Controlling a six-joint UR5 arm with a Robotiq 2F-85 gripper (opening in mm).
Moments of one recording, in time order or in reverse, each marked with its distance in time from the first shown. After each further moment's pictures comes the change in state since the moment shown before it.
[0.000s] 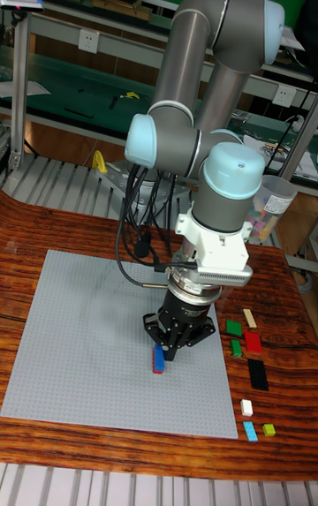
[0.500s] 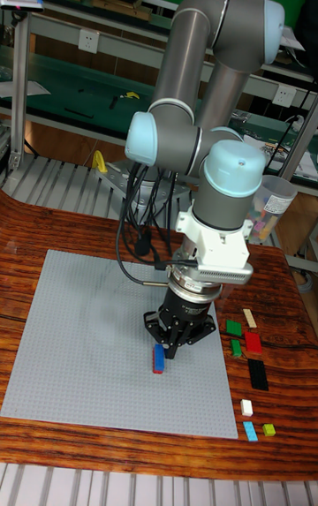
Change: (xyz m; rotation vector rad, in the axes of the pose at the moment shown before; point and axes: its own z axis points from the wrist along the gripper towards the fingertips) arm 0.002 0.001 -0.004 -0.002 0.004 0.001
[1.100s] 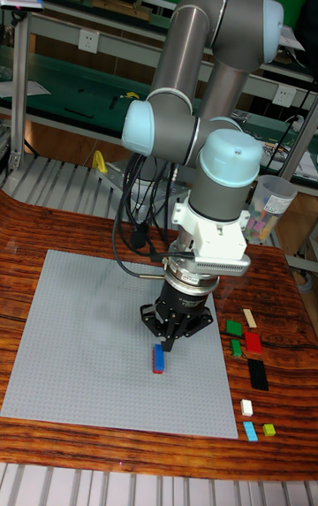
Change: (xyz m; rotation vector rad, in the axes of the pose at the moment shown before) arm 0.002 -0.009 -0.014 -0.005 0.012 -0.021
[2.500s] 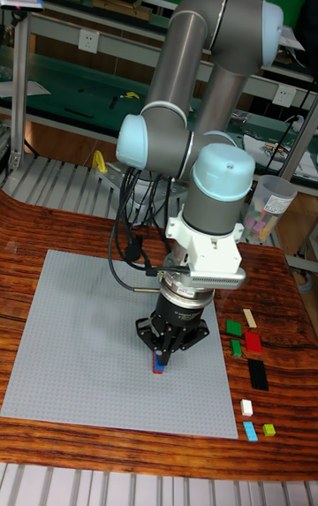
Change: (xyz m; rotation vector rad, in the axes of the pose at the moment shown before) arm -0.011 -0.004 0.014 0.002 -0.014 -0.022
